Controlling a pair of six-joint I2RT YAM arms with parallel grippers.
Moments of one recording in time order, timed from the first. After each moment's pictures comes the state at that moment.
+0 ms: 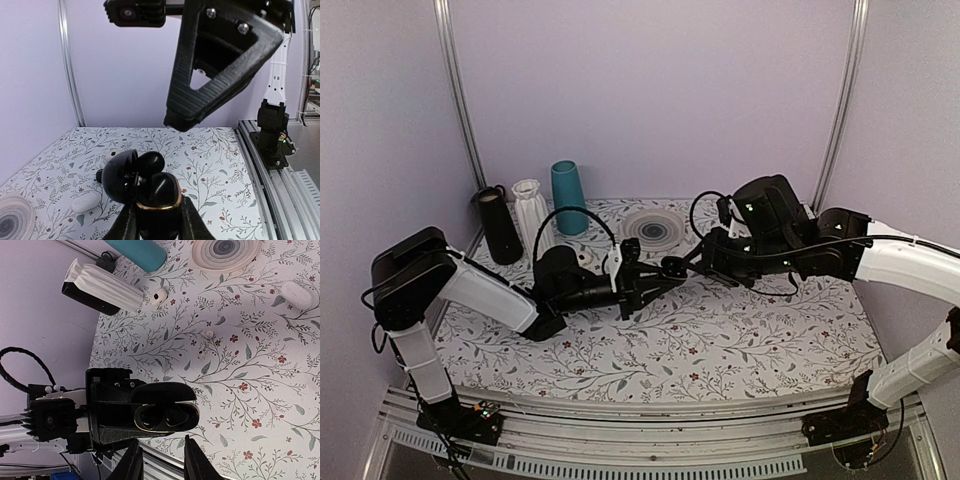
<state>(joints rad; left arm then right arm) -0.90 1.81 0.75 1.15 0.45 0.05 1.02 1.35 1.25 -0.55 0.10 0.99</state>
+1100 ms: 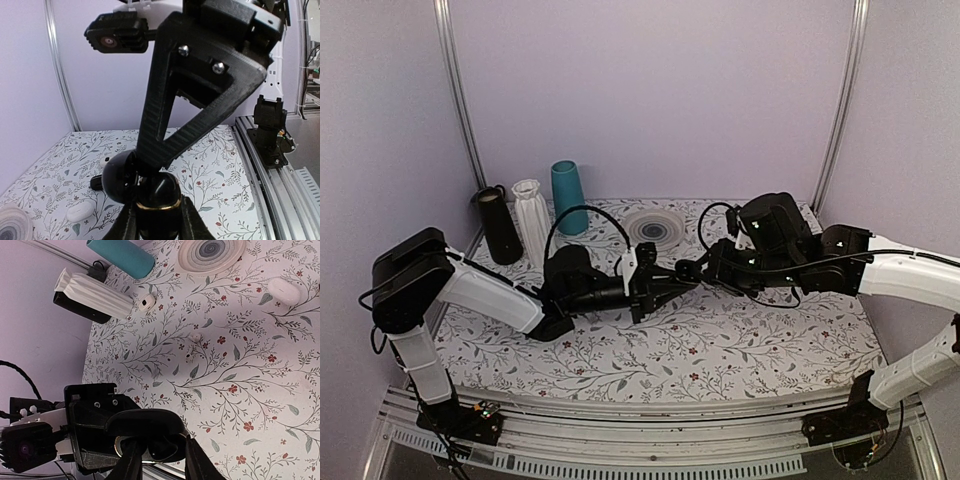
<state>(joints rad) -0.97 1.81 0.82 1.05 0.41 0.12 1.02 1.30 1.12 -0.46 0.16 1.02</state>
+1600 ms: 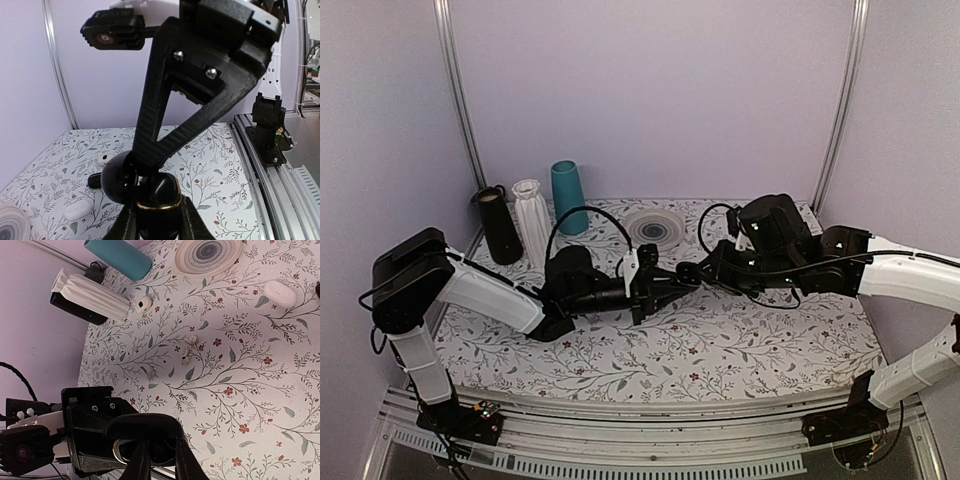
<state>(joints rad) -0.97 1.81 0.82 1.04 0.43 0.12 1.02 1.30 1.11 -0.46 0.17 1.01</state>
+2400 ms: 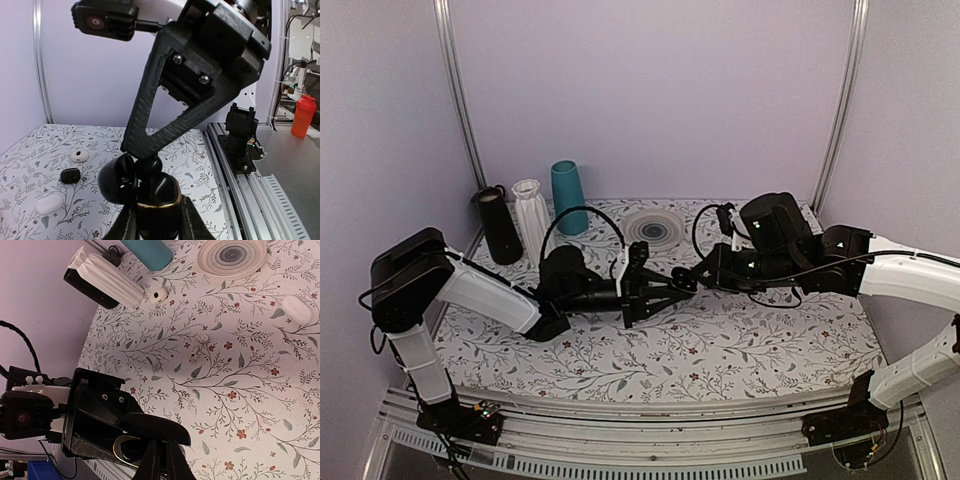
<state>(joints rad) -0.94 1.80 0.79 1.08 0.54 -0.02 1.02 1.29 1.11 -0.46 0.12 0.86</state>
